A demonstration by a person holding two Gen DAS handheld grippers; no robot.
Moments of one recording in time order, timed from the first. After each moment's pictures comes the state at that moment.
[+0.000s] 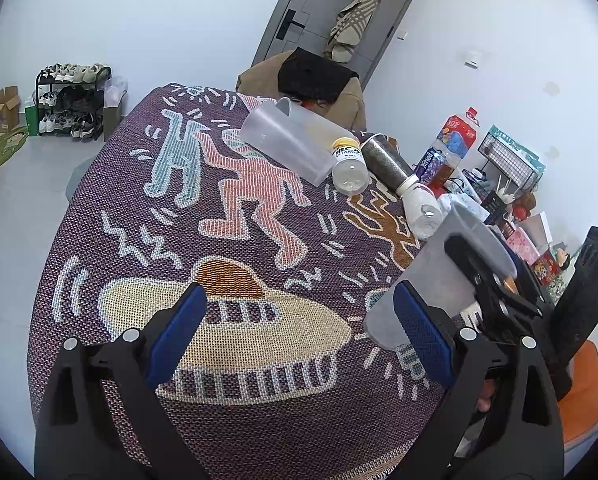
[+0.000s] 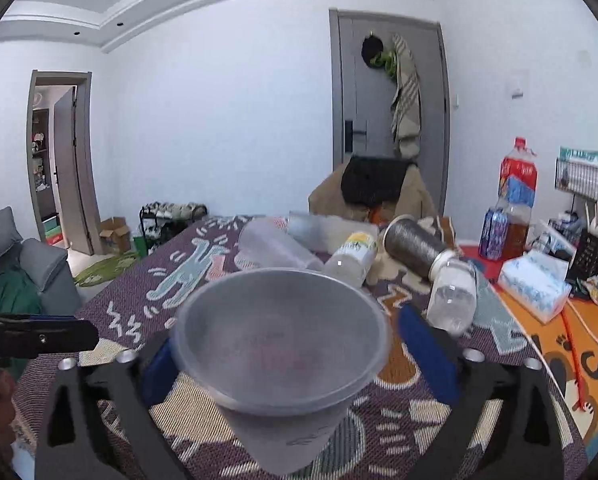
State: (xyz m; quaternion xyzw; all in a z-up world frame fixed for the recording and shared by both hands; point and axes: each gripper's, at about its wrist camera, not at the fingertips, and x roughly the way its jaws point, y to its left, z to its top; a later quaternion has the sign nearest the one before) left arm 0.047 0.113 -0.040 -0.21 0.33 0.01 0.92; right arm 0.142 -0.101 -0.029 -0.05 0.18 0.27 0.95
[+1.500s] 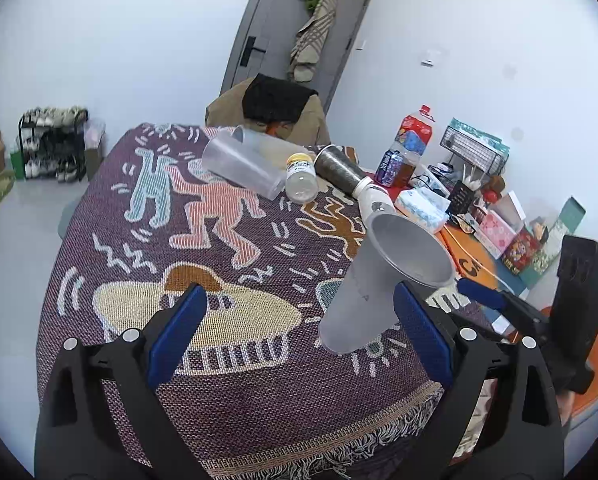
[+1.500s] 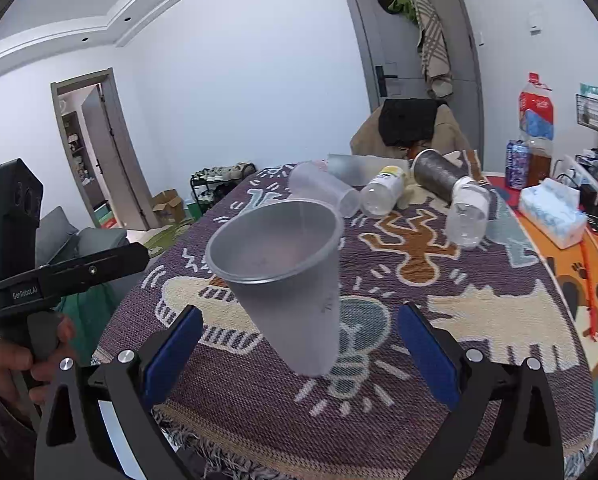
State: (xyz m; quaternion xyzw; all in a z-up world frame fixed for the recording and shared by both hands) left arm -0.001 0.060 -0.005 -0.15 0.28 -0.02 0.95; right arm 0.074 -0.169 -0.022 -0.01 0.29 0.34 0.89
